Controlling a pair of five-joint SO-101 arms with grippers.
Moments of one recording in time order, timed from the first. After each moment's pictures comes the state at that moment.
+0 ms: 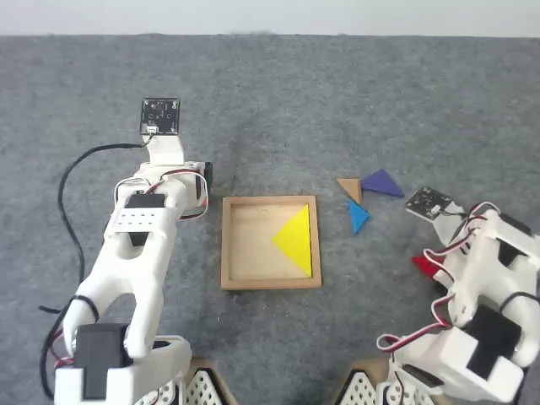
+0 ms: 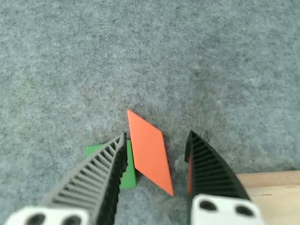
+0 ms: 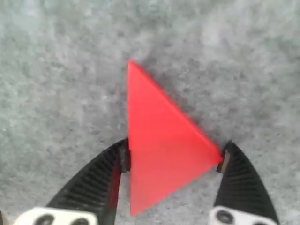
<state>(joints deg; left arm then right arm) -7.0 -11.6 49.8 24.5 4.4 30.2 -2.3 43.1 60.7 76.3</state>
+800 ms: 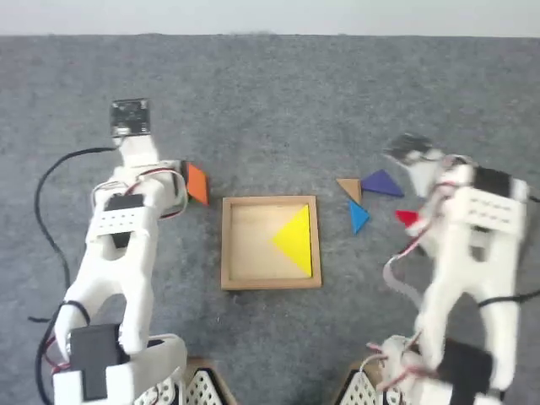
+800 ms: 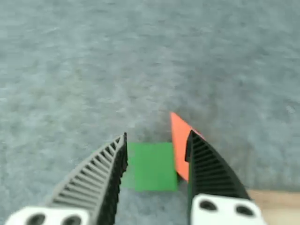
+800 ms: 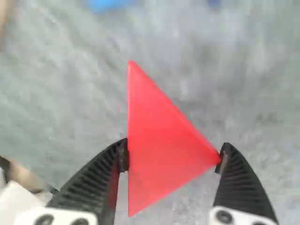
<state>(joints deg) -15.2 -11.6 49.8 22.9 5.0 6.3 -19.6 26.4 83.7 49.0</state>
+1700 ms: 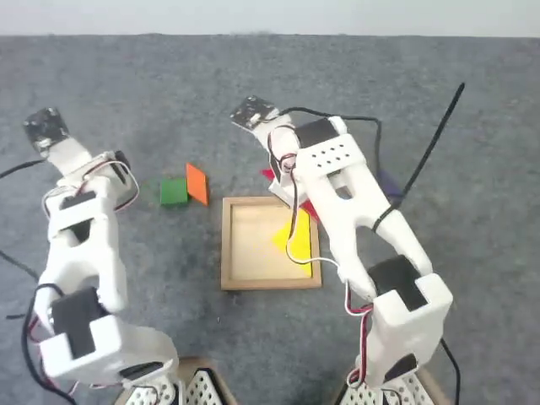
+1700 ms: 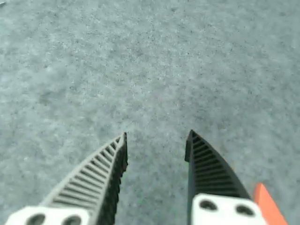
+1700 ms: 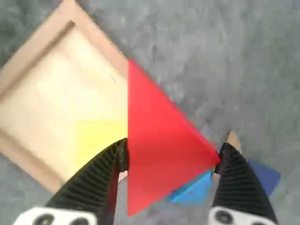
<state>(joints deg) -29.6 1.0 40.8 17.6 15.6 -28.4 16.0 -6.3 76.8 28.3</state>
